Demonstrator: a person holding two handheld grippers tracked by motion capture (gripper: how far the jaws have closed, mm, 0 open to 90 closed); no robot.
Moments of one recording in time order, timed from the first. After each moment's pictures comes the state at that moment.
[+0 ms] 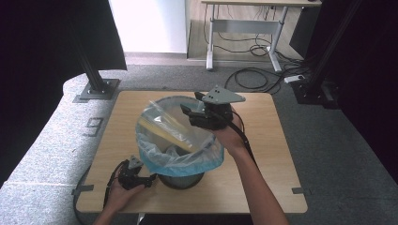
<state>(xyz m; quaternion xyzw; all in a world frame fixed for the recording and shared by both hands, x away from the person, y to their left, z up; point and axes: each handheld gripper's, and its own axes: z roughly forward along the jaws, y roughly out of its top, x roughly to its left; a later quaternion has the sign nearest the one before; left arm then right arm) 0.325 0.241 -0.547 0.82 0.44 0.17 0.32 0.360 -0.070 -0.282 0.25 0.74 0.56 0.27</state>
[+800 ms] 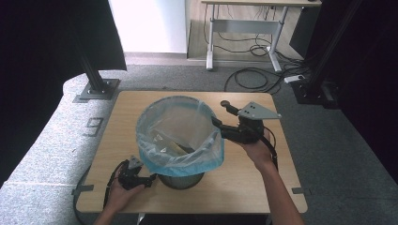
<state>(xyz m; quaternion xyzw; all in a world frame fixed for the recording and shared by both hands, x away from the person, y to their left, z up) 0.325 0.241 -0.546 0.82 0.44 0.17 0.32 0.340 -0.148 -0.314 0.30 0.72 0.56 0.27</state>
